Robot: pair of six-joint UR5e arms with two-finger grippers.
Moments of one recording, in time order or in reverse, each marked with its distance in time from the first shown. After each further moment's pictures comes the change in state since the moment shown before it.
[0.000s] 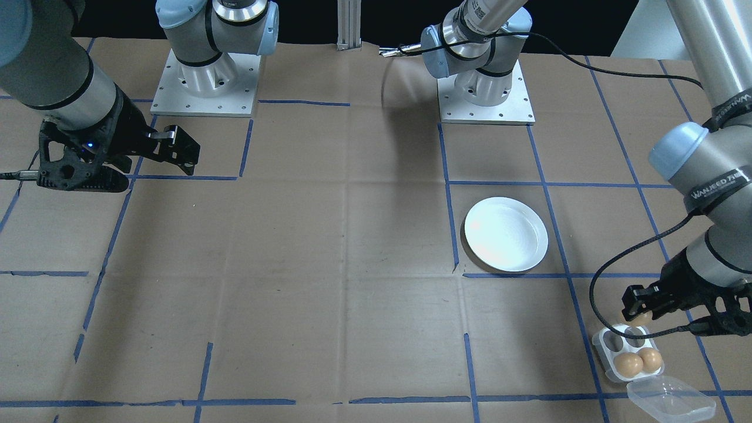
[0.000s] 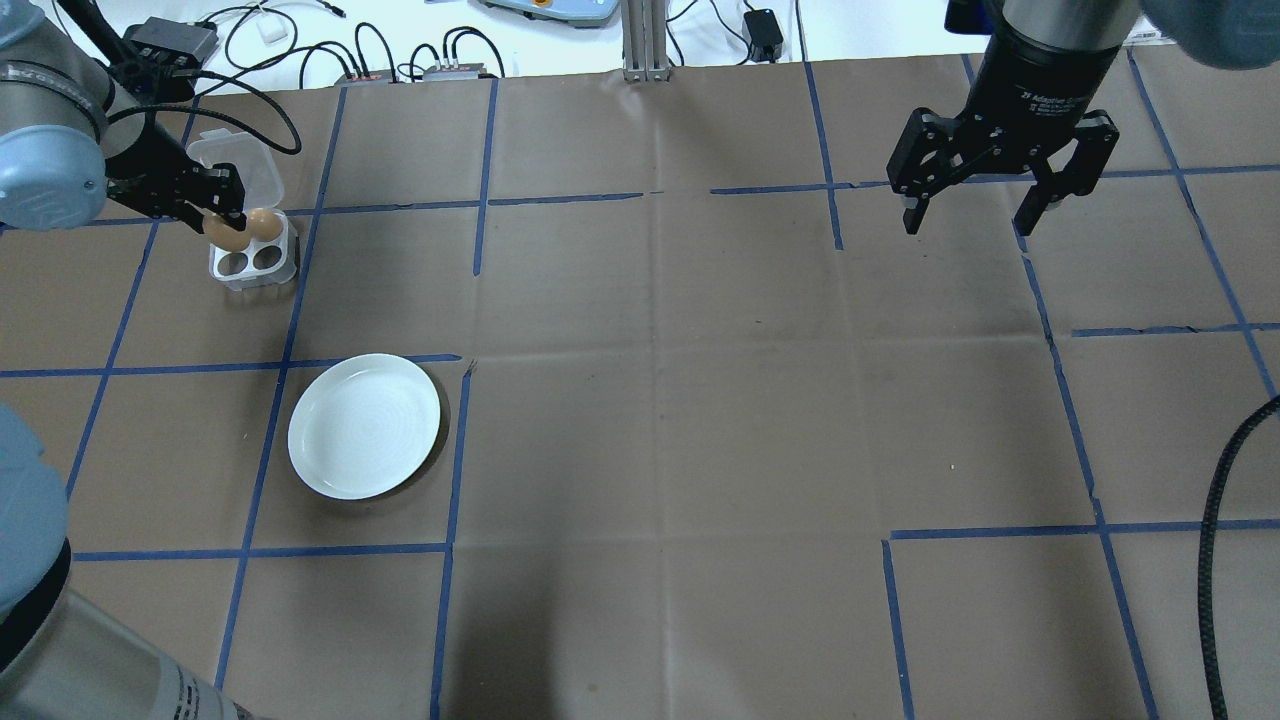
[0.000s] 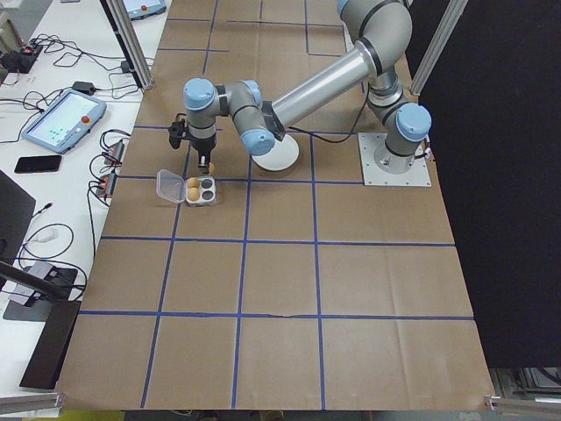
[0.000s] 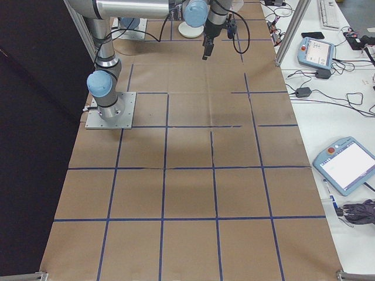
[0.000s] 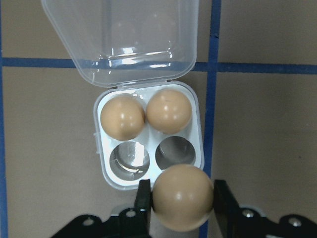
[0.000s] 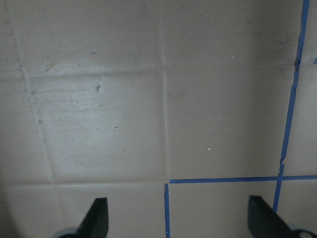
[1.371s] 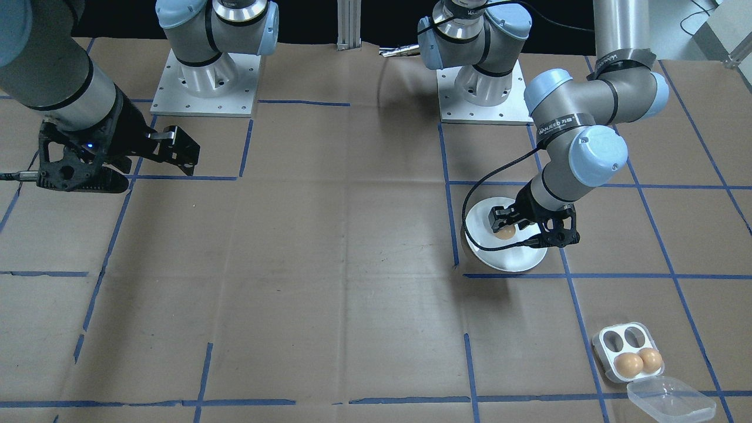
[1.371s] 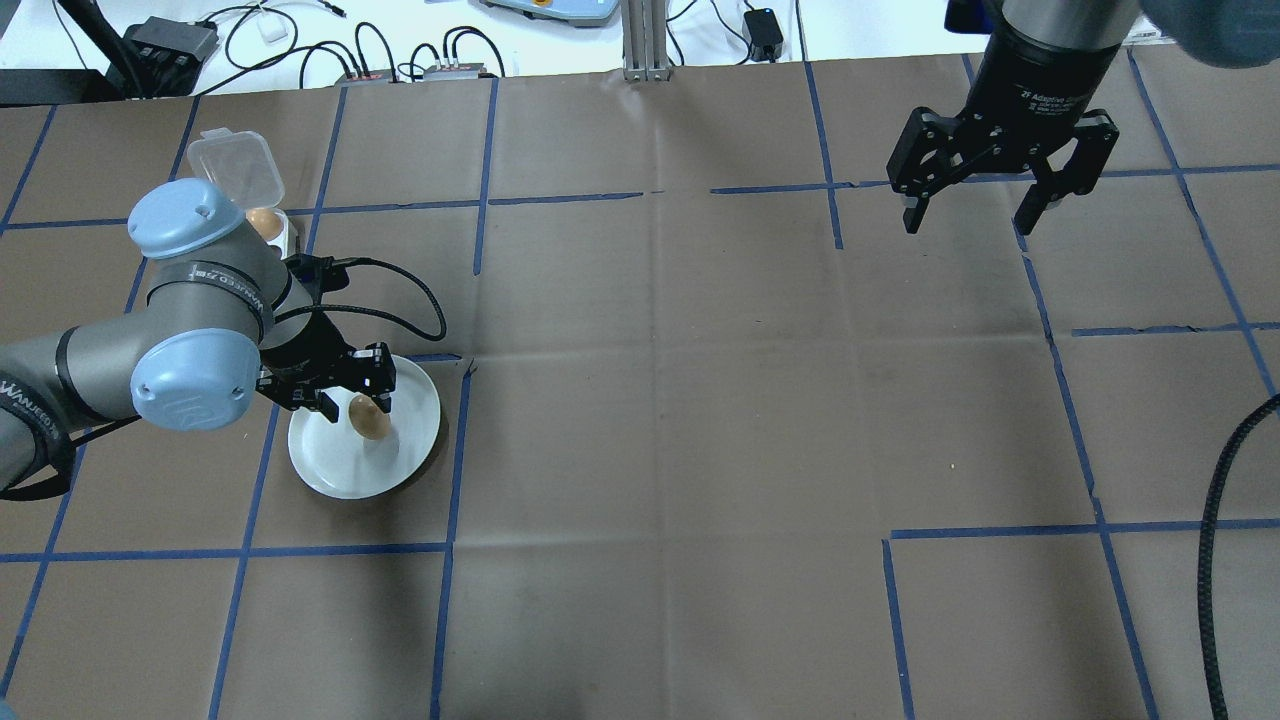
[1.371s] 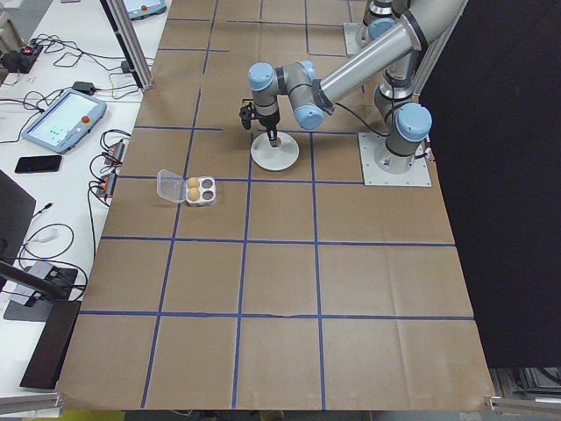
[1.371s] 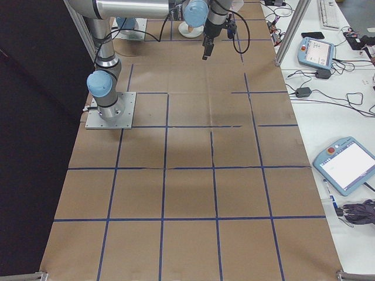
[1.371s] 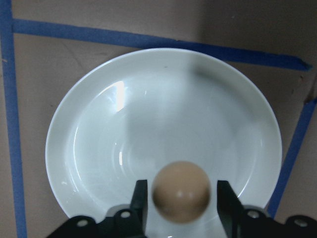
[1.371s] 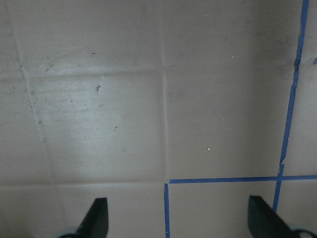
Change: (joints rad) left arm -0.155 0.202 -0.503 0.058 0.005 -0.234; right arm 0.000 0.000 0.000 0.000 0.000 0.000
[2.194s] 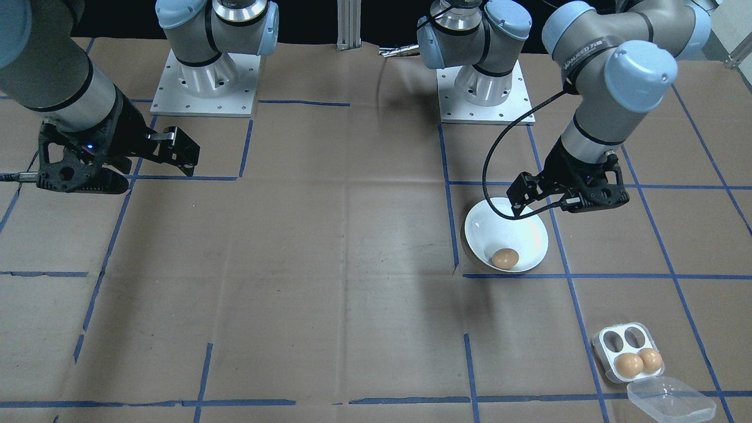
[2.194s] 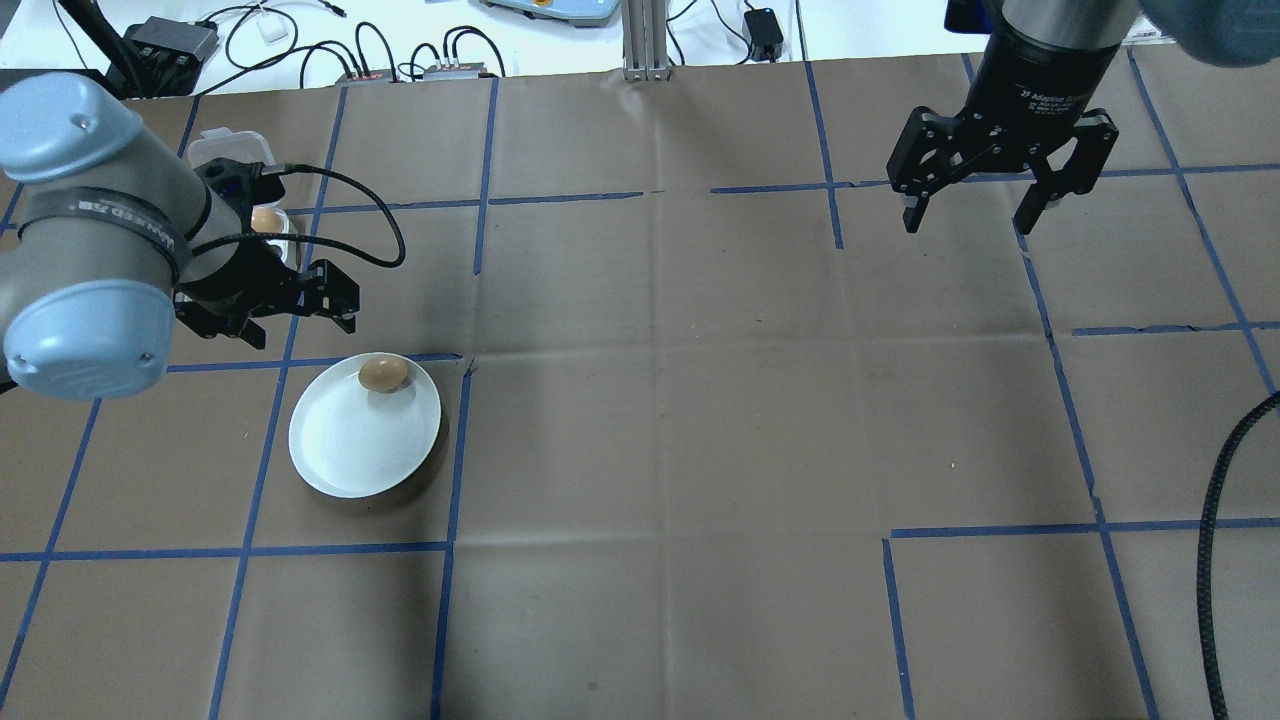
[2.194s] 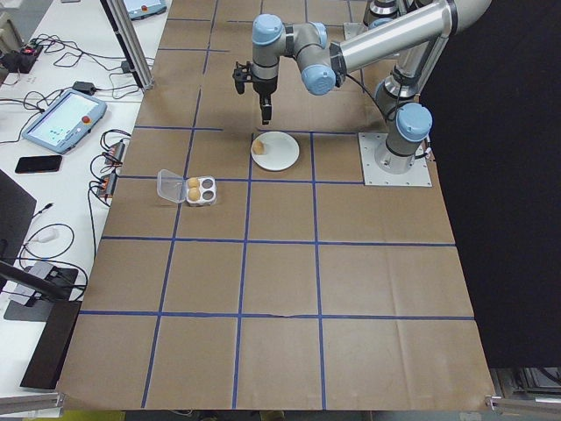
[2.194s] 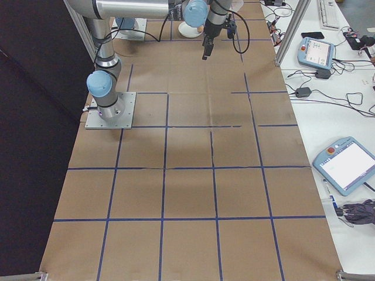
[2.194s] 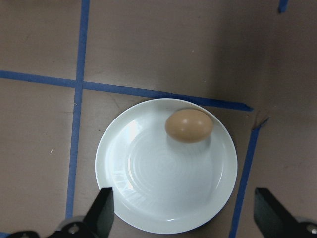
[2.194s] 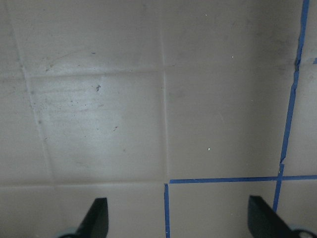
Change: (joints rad) left arm -0.030 0.213 0.230 -0.245 -0.001 -0.024; right arm 0.000 0.001 0.000 0.000 0.000 0.000
